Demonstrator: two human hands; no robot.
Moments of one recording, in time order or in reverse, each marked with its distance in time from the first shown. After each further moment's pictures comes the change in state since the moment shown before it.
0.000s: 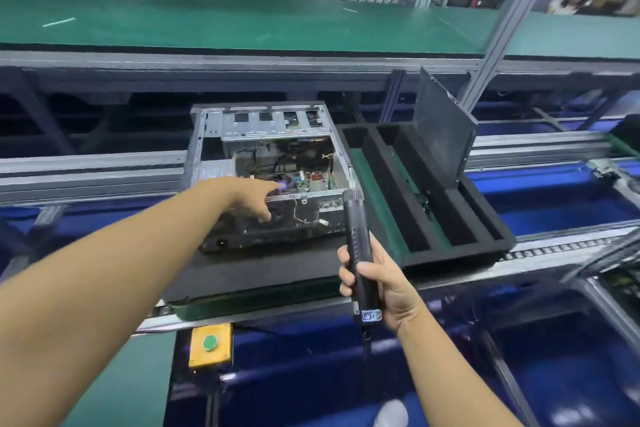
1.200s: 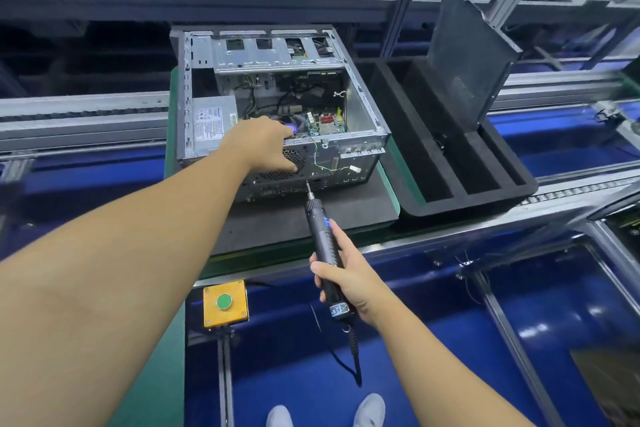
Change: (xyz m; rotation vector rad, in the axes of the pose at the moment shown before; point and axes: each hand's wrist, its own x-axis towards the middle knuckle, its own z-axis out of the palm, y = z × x) left_hand 0.055 -0.039 0.042 0.289 0.556 0.201; right_hand 0.020 0.123 -0.008 -0.501 0.358 0.309
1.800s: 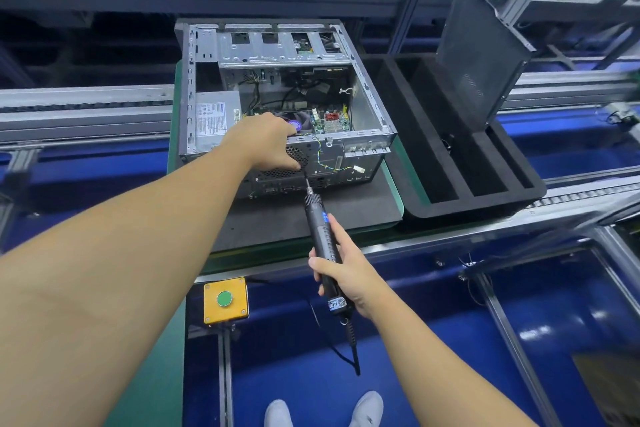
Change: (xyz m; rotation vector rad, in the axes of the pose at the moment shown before) left_hand 0.000 -0.001 0.000 -0.003 0.002 -0.013; right_hand 0.016 0.001 -0.001 -0.073 0.006 -0.016
